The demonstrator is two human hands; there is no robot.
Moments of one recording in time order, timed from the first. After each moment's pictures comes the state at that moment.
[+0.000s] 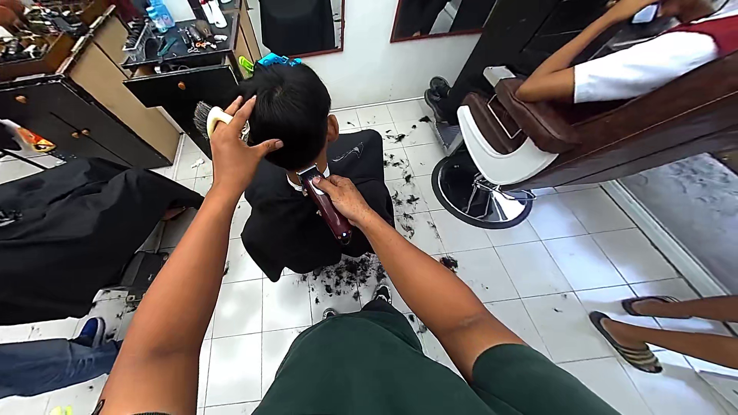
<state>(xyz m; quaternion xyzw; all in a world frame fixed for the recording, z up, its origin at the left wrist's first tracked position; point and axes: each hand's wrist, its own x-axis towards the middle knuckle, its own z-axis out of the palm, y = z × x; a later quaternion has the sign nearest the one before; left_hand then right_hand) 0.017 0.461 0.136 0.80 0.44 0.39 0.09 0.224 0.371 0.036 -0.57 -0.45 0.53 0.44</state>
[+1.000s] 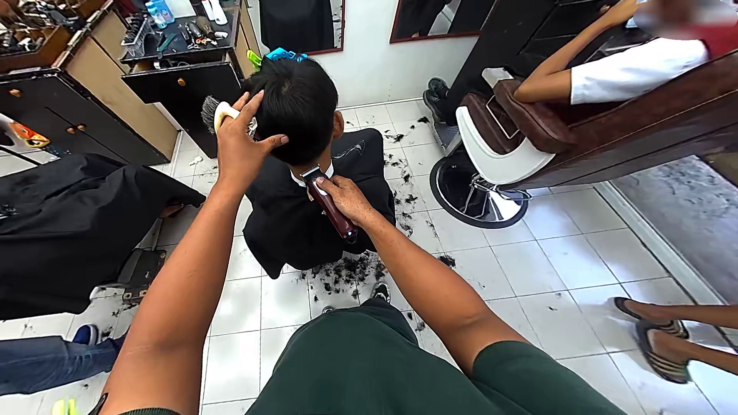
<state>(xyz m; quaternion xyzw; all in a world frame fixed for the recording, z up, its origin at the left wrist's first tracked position) 0.012 0.463 0.133 0.80 0.44 0.39 0.09 0.217 0.365 0.033 -0.60 -0.49 0.49 0.41</state>
